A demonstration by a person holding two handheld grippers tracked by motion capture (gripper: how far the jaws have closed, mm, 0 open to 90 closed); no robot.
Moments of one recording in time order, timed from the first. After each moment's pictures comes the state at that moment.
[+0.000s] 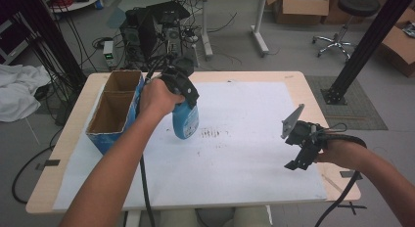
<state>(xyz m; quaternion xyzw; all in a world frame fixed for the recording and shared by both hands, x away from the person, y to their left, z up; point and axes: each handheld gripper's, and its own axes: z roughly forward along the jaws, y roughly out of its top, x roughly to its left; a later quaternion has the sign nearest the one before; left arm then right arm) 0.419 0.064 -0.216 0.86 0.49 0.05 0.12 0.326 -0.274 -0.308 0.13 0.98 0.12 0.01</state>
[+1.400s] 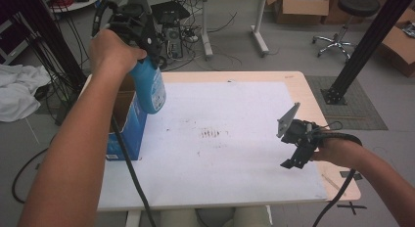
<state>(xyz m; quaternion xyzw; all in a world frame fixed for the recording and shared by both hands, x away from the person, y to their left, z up) 0.410 0.139 -0.100 0.76 0.63 0.09 0.13 0.327 -0.263 -0.304 0.12 0.99 0.12 0.02</state>
